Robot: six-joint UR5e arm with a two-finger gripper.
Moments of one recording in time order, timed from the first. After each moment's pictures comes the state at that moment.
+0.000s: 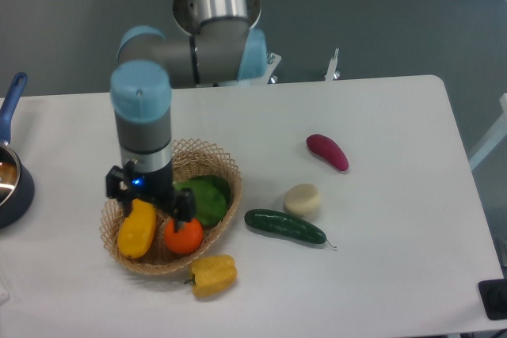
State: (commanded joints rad) arm 2.23 -1.83 -1.60 -0.84 1.53 0.57
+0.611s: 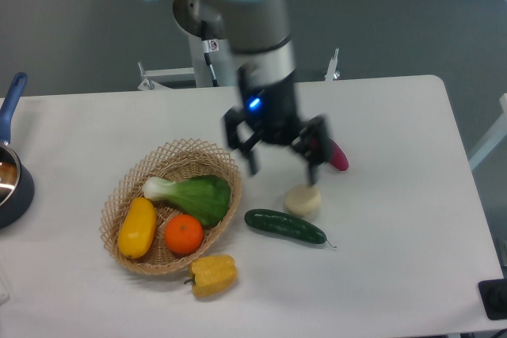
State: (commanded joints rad) arm 2.57 -1.65 -1.50 -1.13 1.53 1.16
